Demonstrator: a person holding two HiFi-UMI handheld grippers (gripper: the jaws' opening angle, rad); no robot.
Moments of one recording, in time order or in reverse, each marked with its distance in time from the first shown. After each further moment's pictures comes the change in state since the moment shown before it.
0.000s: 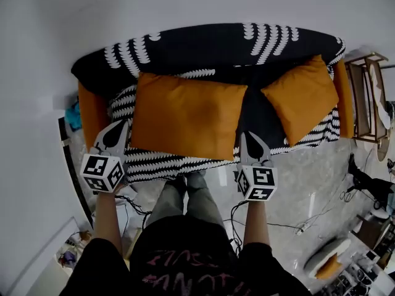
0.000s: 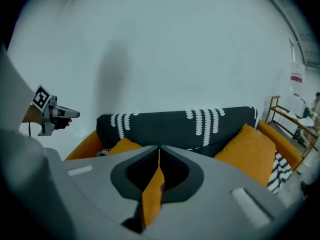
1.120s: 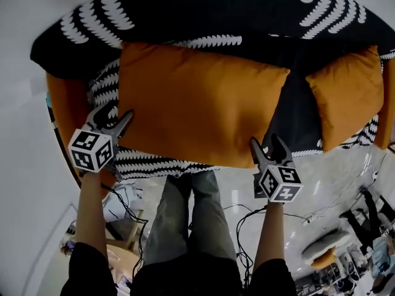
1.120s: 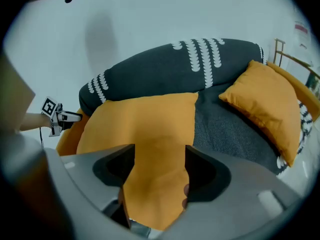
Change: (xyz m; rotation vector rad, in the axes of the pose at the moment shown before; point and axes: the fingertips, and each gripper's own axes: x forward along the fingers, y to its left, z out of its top) left arm 0.188 0.088 -0.197 -0.033 0.367 -0.062; right arm 0.159 -0.067 -0.215 0.231 0.364 0.065
